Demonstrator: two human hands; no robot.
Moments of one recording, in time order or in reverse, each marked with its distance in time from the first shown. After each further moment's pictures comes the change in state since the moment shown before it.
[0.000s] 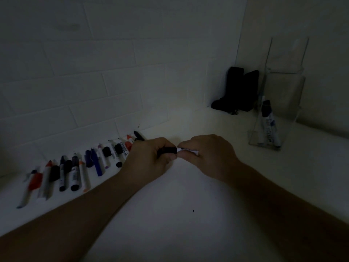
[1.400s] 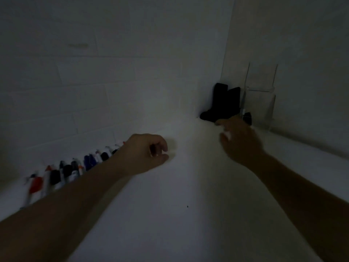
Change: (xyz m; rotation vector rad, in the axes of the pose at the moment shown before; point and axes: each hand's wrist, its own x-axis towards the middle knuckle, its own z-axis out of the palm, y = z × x) left_hand 0.018 0.001 -0.040 0.024 -0.172 0.120; right_hand -0.023 0.054 -0.070 -0.222 0.192 0.310
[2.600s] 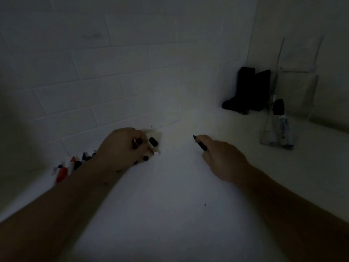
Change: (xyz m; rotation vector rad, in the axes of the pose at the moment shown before) left_hand -0.037 -0.044 -0.038 0.323 0.022 -0.261; right_hand -0.025 -0.069 0.067 0.222 -0.361 -0.092
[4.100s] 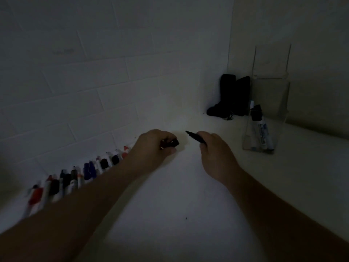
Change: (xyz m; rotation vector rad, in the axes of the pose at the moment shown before) left_hand 0.059 0.096 0.045 -0.172 -0.088 -0.008; right_hand 0.010 0.030 -0.003 0.209 0.257 0.212
